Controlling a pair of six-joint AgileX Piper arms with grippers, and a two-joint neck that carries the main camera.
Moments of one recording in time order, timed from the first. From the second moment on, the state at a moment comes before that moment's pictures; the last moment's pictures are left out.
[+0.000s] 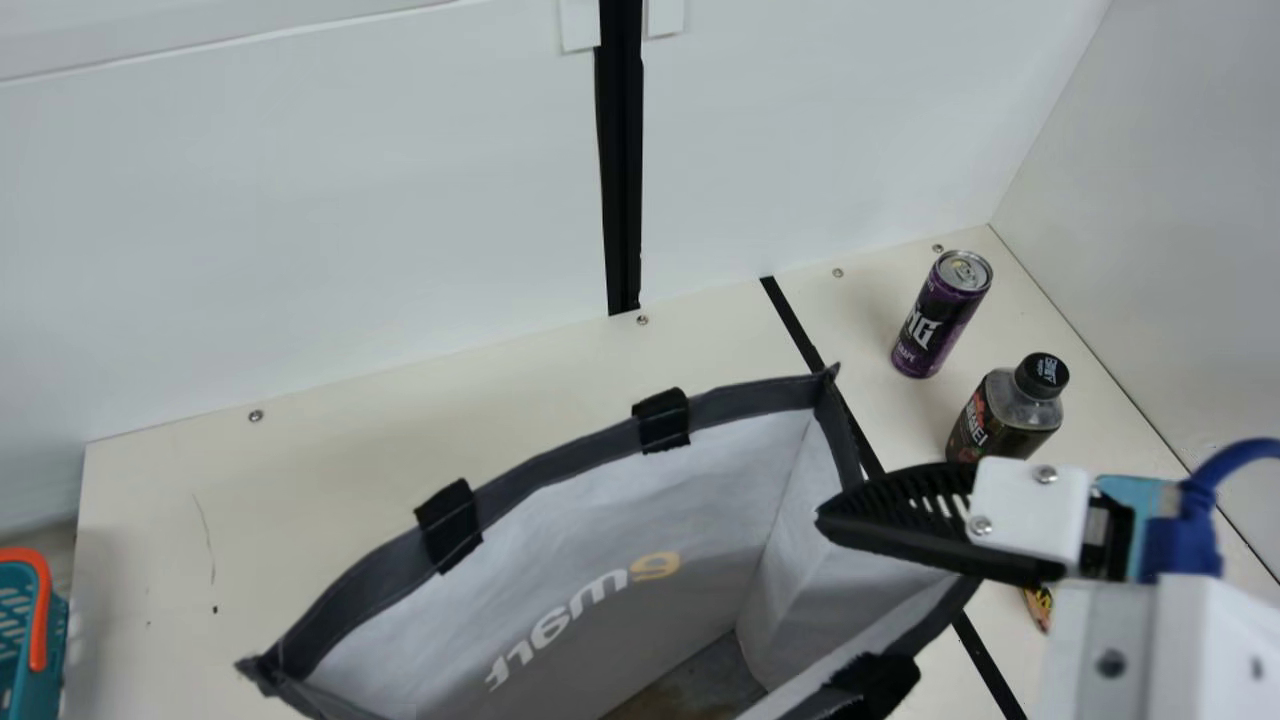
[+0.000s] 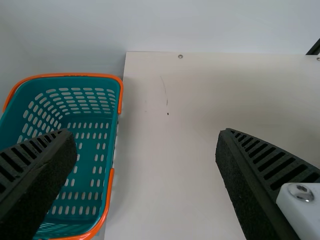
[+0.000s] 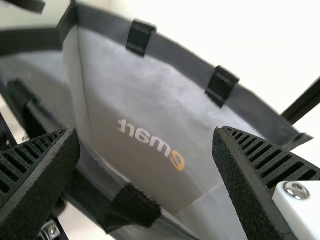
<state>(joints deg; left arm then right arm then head) -1.7 43.3 -69.0 -1.5 69.6 0.0 39.7 45.9 -86.3 3.3 69.9 -12.8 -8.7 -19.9</state>
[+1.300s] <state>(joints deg) -1.7 43.3 -69.0 -1.5 69.6 0.0 15.2 47.8 -93.5 -5.4 69.9 -9.2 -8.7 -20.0</state>
